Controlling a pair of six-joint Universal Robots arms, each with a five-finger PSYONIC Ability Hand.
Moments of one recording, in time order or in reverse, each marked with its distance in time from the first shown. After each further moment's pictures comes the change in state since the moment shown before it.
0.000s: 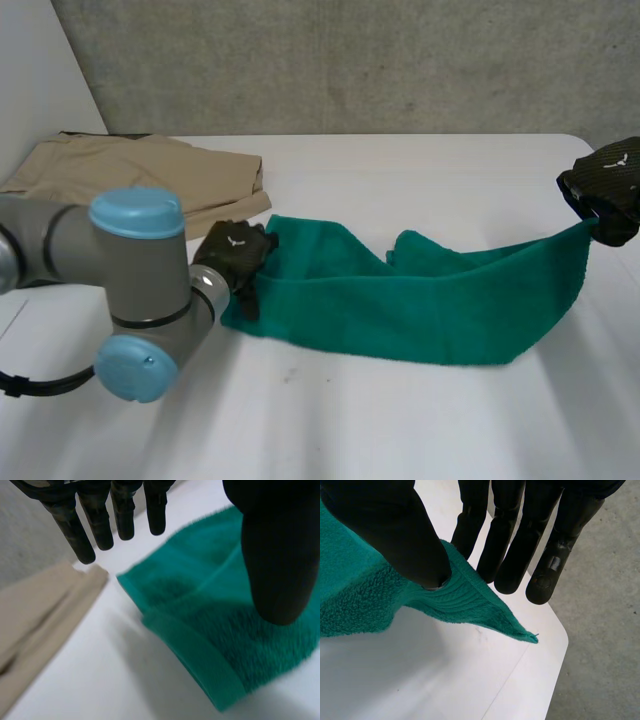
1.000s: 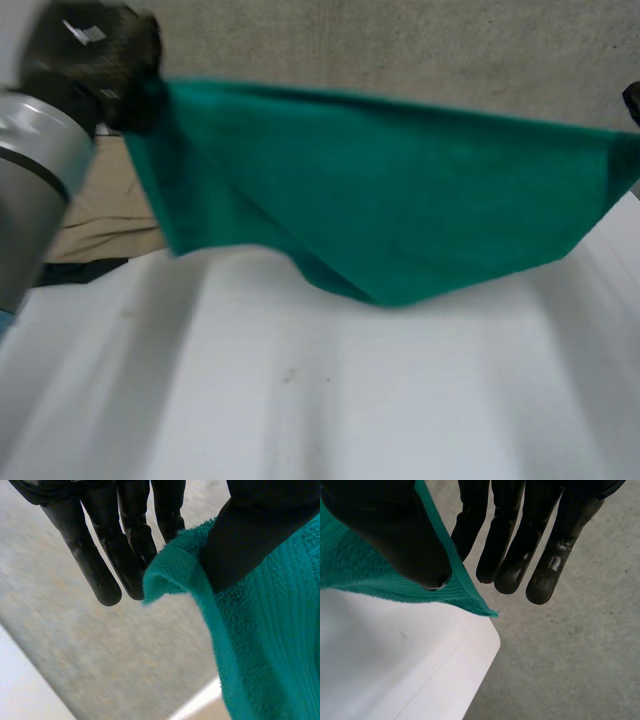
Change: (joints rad) left arm 0.099 0.588 -0.005 -0.003 -0.056 0.019; right arm -0.060 -0.053 -0.244 0.105 0.005 -0.042; left_hand 0.875 0.924 0.927 0.935 0.870; right_hand 0.000 0.000 0.000 0.000 0.000
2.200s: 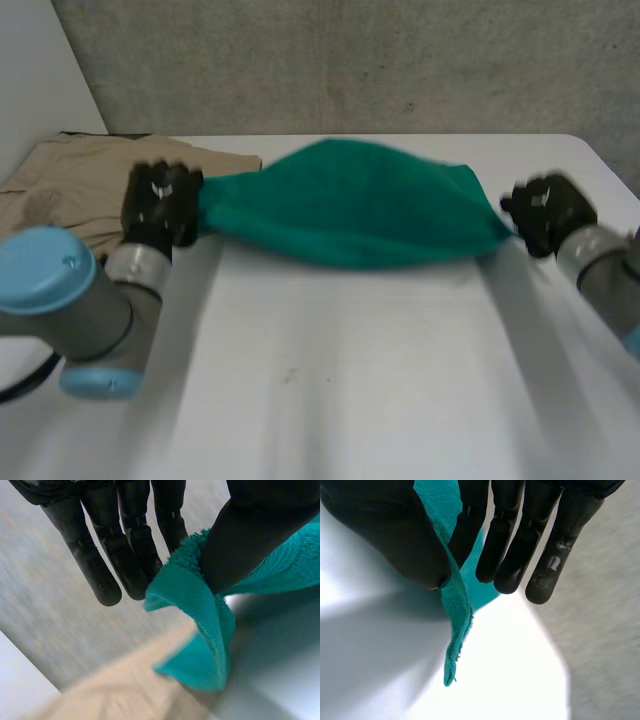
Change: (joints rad) left arm 0.062 -0.393 -0.381 0.671 0.052 0.041; right arm 0.157 0.285 0.469 -0.742 0.022 0.087; left_hand 0.000 0.004 0.008 0.004 0.000; right_hand 0.005 0.000 0.000 0.000 0.005
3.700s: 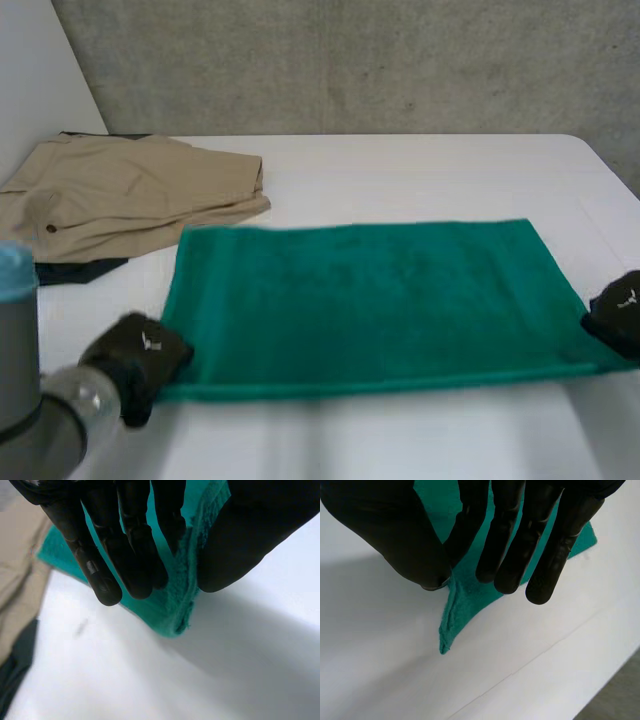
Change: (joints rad) left arm -0.061 0.361 -0.154 -0.998 -0.032 0.318; right arm -0.284 -0.336 0.187 0.738 -0.056 -0.552; left_hand 0.007 -0.002 -0.004 -0.005 0.013; right_hand 0.000 0.000 0.000 0.000 0.000
